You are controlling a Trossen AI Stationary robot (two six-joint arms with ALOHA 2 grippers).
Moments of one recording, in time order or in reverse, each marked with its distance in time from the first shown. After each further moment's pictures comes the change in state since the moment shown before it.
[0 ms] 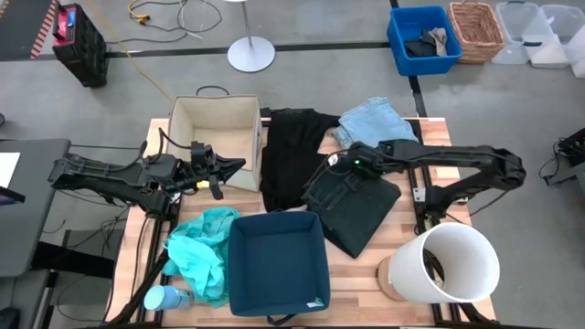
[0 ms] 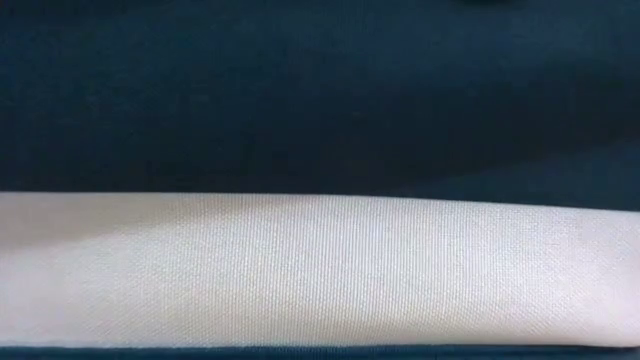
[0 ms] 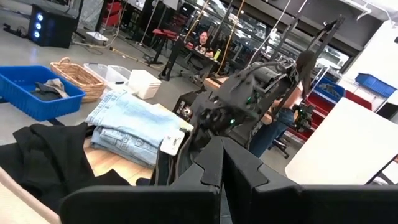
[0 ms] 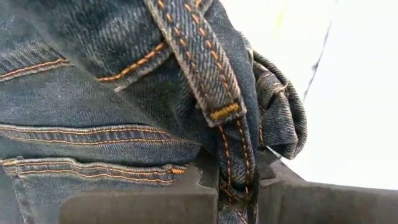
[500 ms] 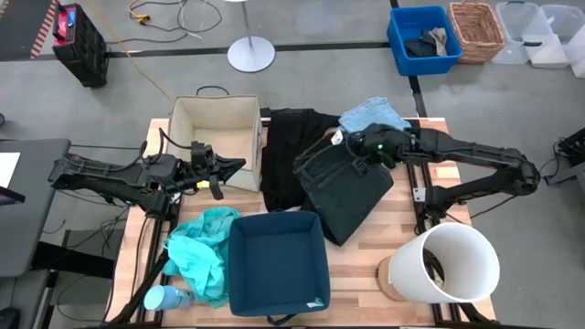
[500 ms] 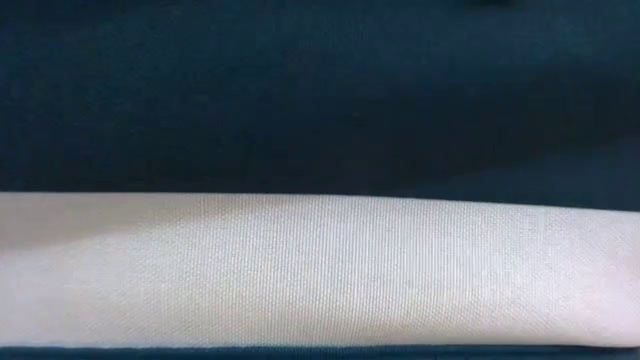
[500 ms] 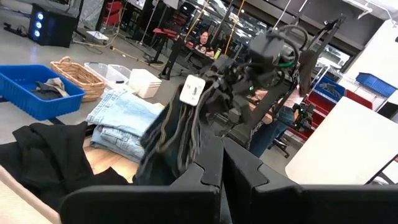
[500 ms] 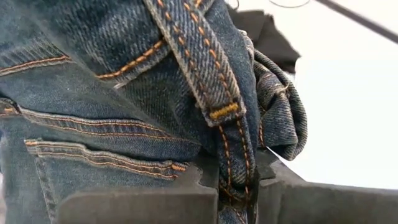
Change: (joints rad) left arm 0.000 0.000 0.000 -0.003 0.000 -0.002; right arm -0.013 -0.144 0.156 -0.002 0.072 -0.073
